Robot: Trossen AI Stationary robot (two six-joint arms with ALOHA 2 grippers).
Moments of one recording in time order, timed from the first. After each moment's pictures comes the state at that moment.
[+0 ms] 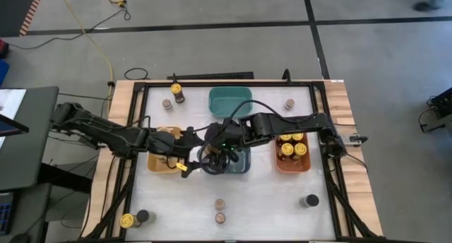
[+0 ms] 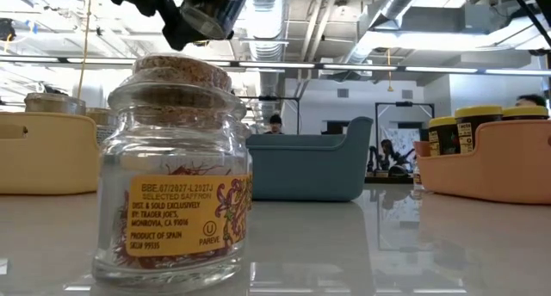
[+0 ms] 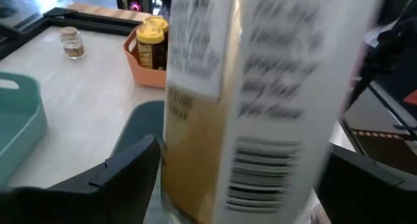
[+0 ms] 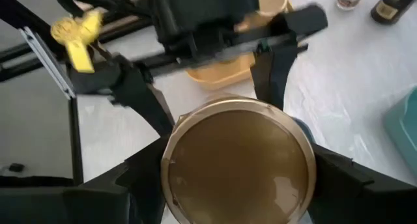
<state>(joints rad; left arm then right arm) -0.23 1.16 0.72 0.15 -0.19 -0.22 0.18 2.07 2.35 -1.12 0.16 0.46</state>
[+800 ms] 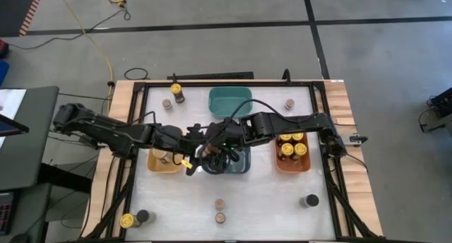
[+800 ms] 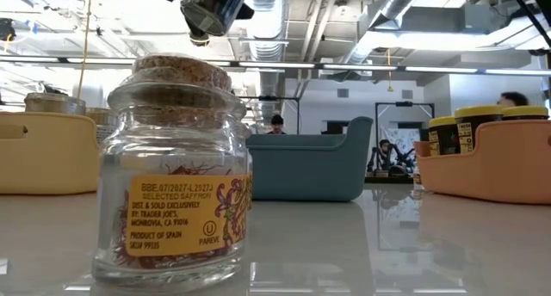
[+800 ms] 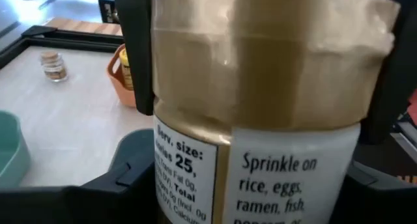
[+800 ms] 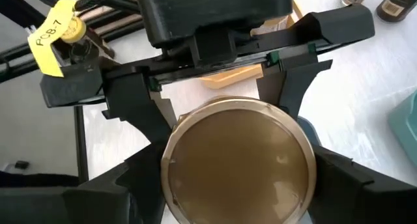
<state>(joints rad) -0.18 1.23 0.86 0.09 -0.10 -0.17 0.19 2.07 2.36 -1.12 0.15 0.46</state>
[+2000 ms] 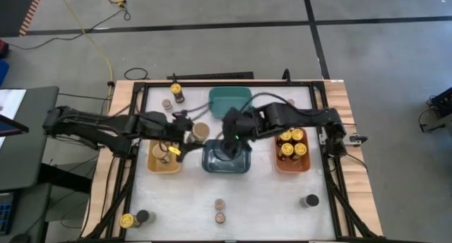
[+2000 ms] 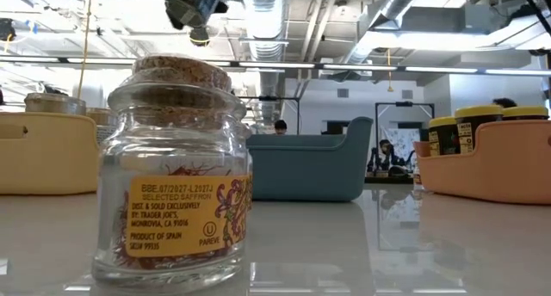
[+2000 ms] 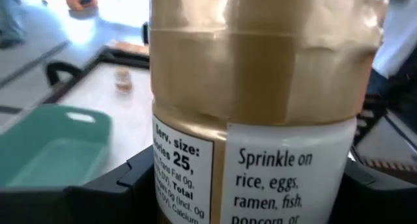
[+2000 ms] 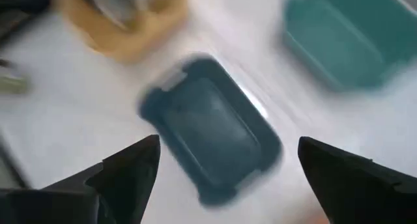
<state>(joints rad) -0.06 0.96 0.80 -0.05 -0.09 -0.15 0.20 1.99 2.36 -1.46 0.35 0.77</state>
